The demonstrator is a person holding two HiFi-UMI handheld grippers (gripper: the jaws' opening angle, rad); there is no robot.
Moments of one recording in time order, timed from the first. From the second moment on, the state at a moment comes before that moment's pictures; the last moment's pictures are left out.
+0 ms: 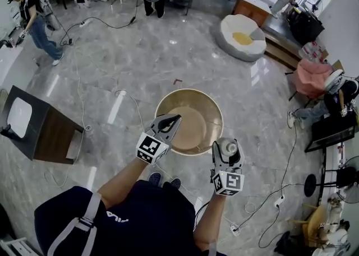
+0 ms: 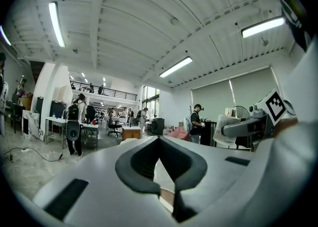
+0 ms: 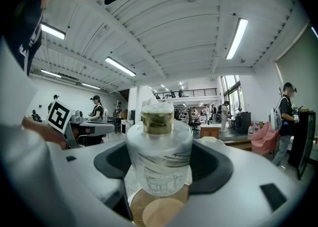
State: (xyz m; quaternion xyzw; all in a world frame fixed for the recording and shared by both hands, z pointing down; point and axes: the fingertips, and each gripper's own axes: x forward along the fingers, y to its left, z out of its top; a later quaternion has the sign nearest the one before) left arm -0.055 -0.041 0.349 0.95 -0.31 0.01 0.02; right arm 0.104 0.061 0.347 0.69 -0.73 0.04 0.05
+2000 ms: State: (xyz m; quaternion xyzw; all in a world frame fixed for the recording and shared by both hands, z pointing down) left arm 0.022 -0.096 0.357 0.93 -0.38 0.02 0.02; right arm 0.199 -0.018 0.371 0.63 -0.77 0.06 0.04
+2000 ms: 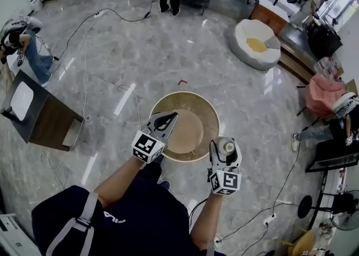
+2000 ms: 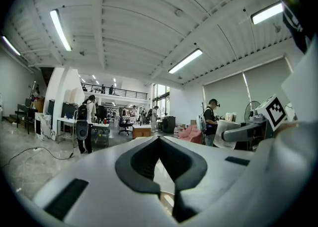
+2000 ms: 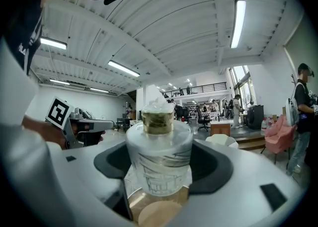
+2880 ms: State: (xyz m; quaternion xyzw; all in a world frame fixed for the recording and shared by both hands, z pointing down) left arm 0.034 -0.256 0.345 0.94 -0.34 0.00 0.02; right arm 0.198 -0.168 0.348 0.66 -0.75 0.05 0.03
